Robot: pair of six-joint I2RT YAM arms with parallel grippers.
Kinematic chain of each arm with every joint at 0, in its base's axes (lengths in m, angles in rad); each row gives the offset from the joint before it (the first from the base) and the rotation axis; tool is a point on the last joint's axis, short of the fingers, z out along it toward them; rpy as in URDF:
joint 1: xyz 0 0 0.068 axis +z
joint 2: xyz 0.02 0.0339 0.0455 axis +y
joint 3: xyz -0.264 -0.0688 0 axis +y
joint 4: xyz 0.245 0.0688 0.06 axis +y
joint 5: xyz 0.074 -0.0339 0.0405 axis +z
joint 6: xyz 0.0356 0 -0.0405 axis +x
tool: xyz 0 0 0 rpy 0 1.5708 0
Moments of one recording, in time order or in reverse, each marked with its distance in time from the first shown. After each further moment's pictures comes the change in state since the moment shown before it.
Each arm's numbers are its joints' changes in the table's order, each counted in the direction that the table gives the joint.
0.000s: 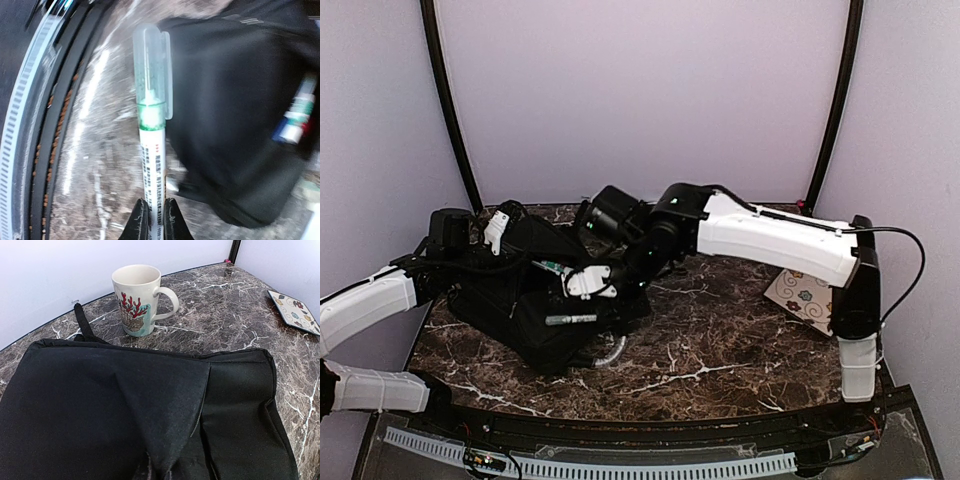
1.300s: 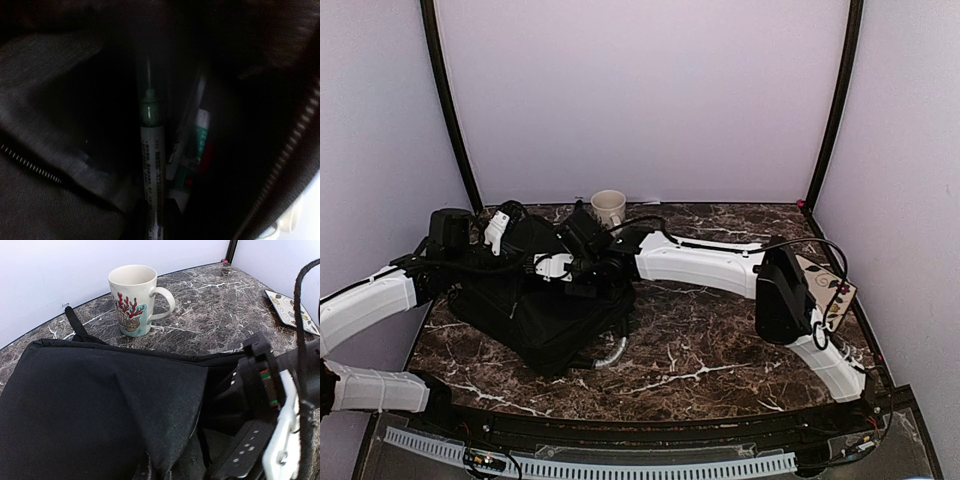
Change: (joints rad) left arm 0.000 0.000 0.000 0.001 -0.018 -0.001; right arm -0.079 0.377 -0.229 -0.530 -0.369 0.021
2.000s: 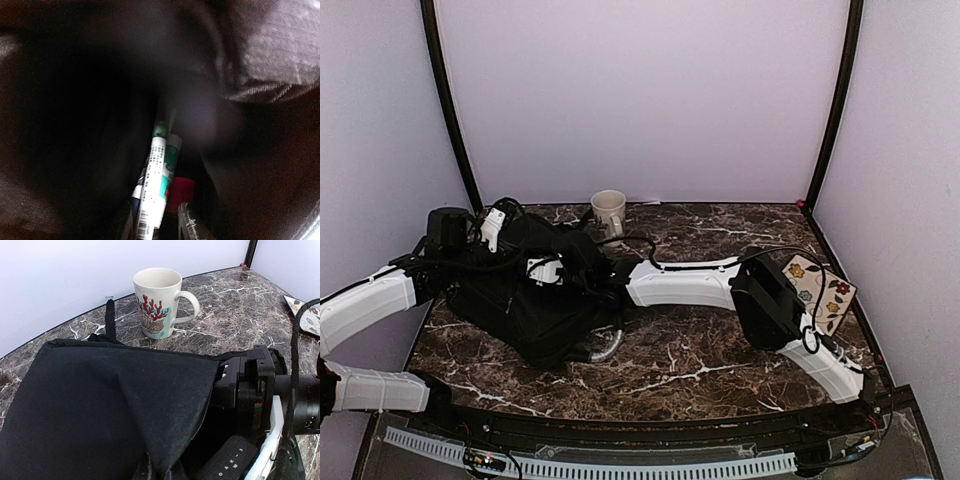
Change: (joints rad) left arm 0.019 0.000 0.002 -0.023 0.070 -0.003; right arm 0.022 0.089 0.110 -0.532 -0.218 -0.190
